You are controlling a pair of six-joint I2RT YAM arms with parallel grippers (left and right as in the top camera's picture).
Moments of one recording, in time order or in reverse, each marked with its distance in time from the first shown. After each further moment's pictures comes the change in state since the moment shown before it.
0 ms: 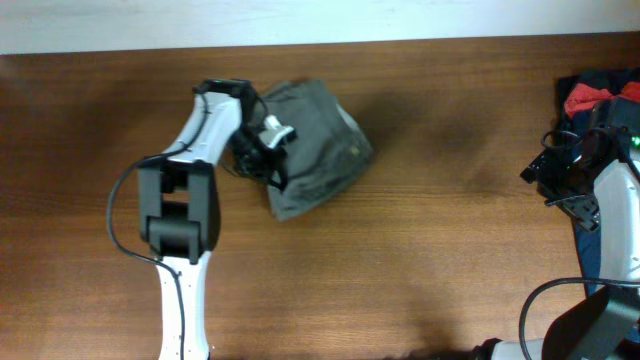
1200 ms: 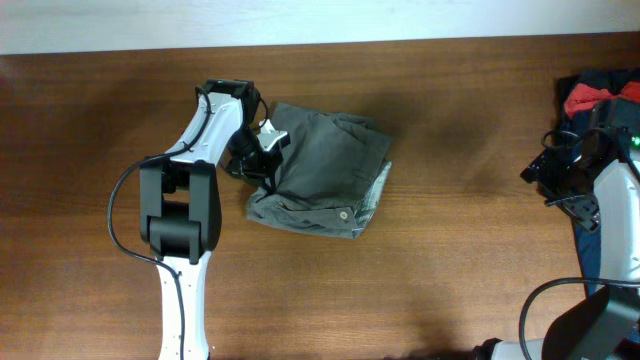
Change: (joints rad) left arm 0.012 0.002 0.000 0.010 -0.161 -0.119; right arm 0.000 0.000 0.000 0.000 0.000 -0.001
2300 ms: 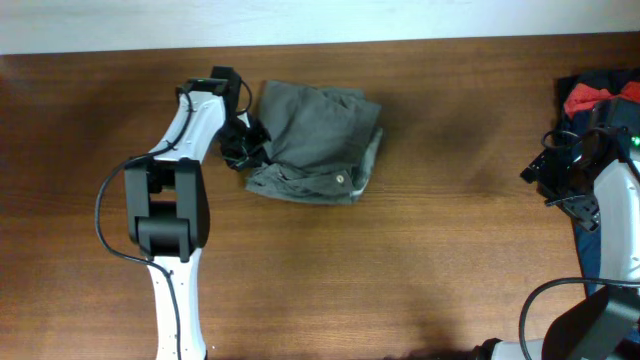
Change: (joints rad) left arm 0.082 0.000 0.000 0.242 0.091 -0.827; right arm 0.000 0.000 0.000 0.000 0.000 0.000
